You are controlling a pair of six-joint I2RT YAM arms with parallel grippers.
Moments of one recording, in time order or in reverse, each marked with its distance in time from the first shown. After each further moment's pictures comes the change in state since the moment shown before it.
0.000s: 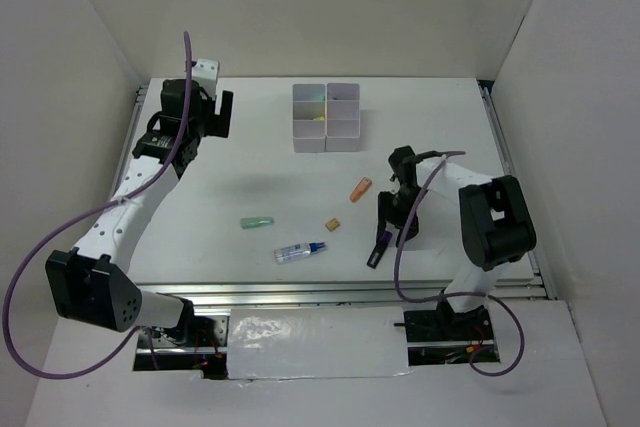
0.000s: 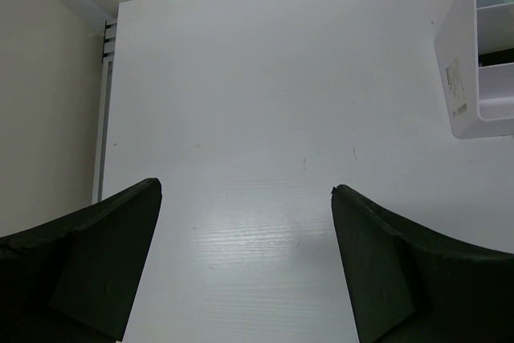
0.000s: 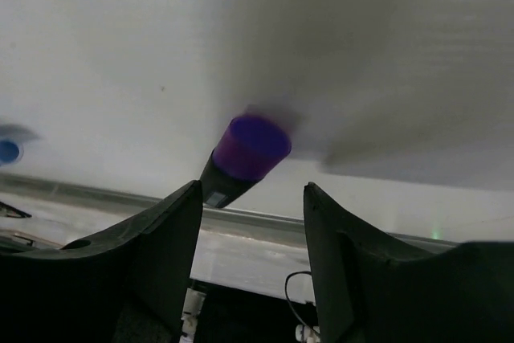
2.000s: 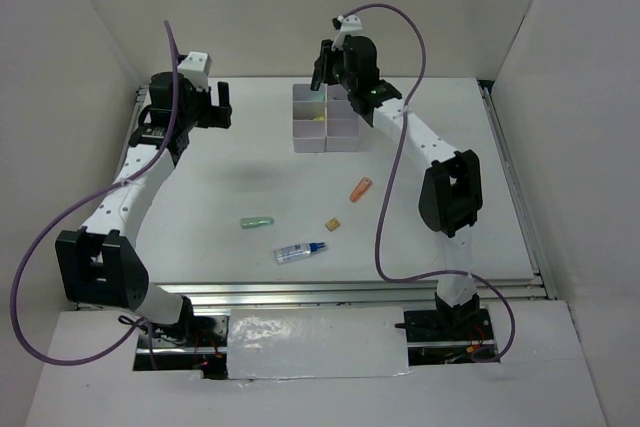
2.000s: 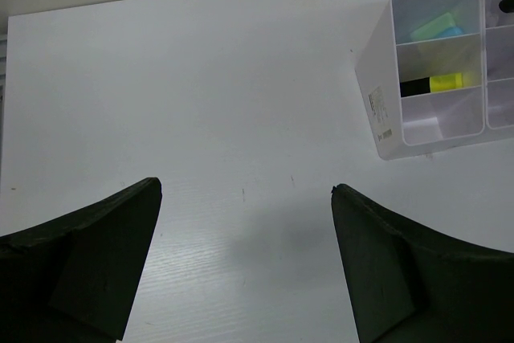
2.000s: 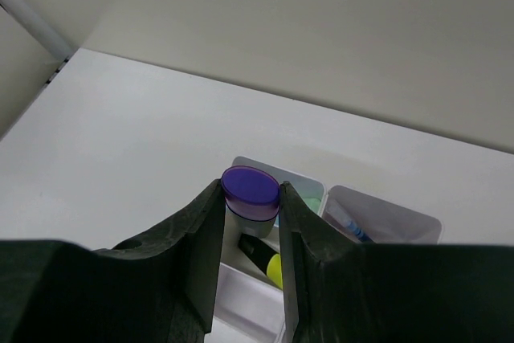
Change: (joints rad) left arm 0.124 0.100 0.012 0.121 0.337 -0.105; right arm 0.180 0.402 0.949 0.887 0.301 -0.259
